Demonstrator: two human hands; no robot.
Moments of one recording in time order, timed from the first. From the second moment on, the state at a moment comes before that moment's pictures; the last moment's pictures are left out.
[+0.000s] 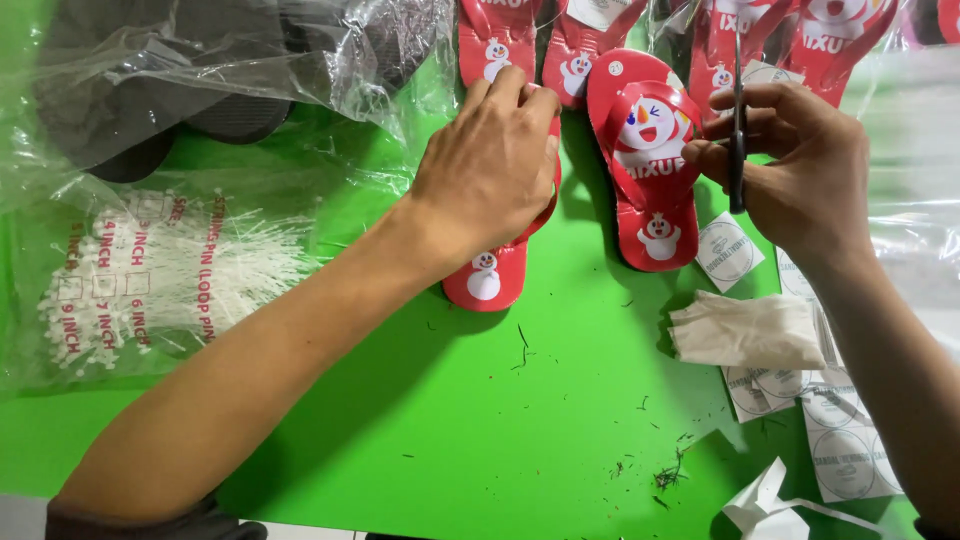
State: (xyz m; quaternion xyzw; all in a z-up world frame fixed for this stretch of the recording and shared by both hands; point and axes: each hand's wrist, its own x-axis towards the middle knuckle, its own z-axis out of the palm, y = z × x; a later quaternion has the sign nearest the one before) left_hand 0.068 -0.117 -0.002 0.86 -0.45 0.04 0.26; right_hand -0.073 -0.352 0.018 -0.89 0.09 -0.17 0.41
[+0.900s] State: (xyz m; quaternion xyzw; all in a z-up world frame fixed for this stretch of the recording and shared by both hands) left_hand 0.047 -0.064 -0.021 0.82 -0.50 0.13 0.24; right_hand -0.119 -0.298 0.026 -0.93 0.08 -0.10 0.35
